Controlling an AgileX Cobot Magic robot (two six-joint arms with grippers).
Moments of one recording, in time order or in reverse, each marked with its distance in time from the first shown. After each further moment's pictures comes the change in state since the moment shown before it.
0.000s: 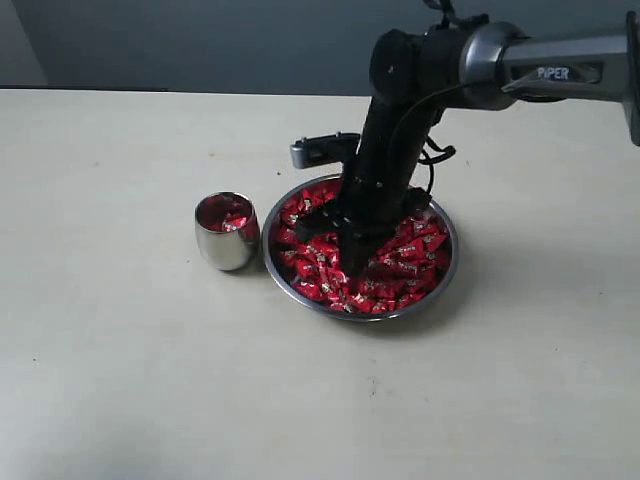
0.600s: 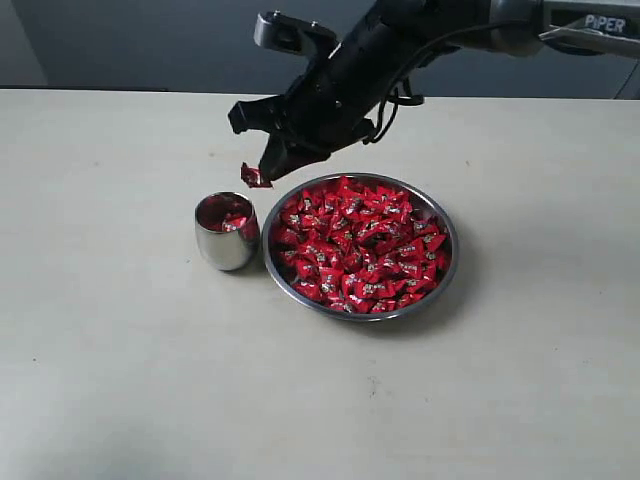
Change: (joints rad) left arm 0.000 0.000 0.000 0.000 0.000 0.000; right arm 0.001 -0.062 -0.113 0.331 -0.218 -0.074
